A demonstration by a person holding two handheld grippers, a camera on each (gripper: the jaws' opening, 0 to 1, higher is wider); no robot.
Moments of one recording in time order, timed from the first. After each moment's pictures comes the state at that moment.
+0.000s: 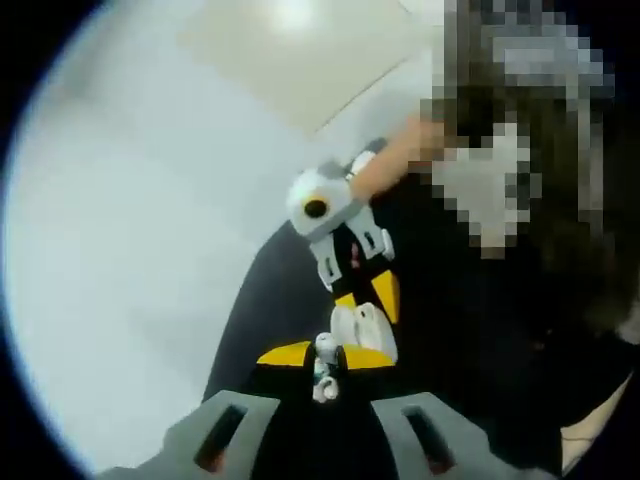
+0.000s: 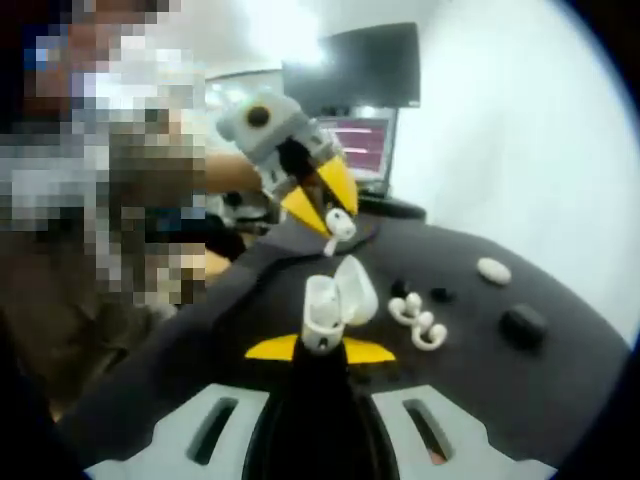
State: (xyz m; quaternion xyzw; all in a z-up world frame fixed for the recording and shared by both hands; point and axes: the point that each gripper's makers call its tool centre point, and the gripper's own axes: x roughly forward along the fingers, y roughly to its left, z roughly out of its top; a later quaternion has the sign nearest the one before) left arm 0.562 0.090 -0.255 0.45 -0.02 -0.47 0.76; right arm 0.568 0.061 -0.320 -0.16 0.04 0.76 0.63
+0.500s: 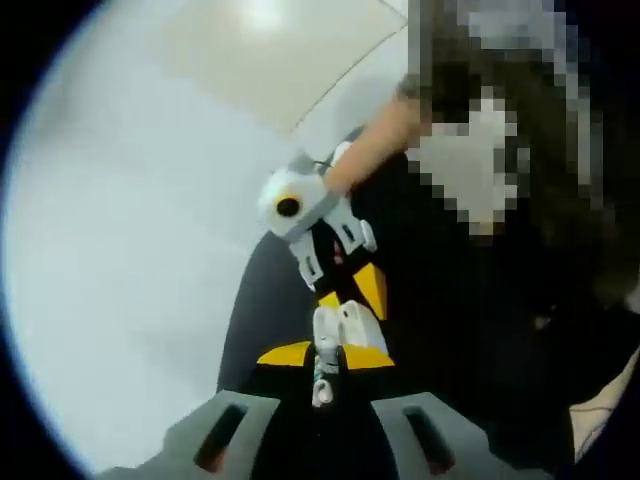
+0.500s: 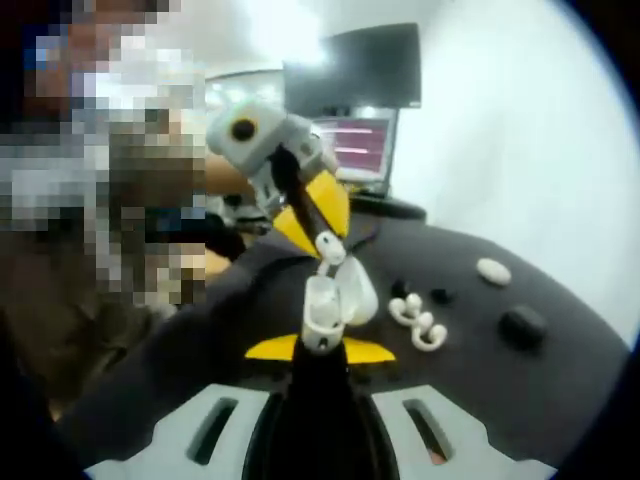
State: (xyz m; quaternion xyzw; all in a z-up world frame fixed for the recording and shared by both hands) left arm 0.554 0.081 -0.274 0.52 -0.04 -0.46 0.72; right arm 0.567 0.062 -0.319 -0.16 0.04 0.76 0.63
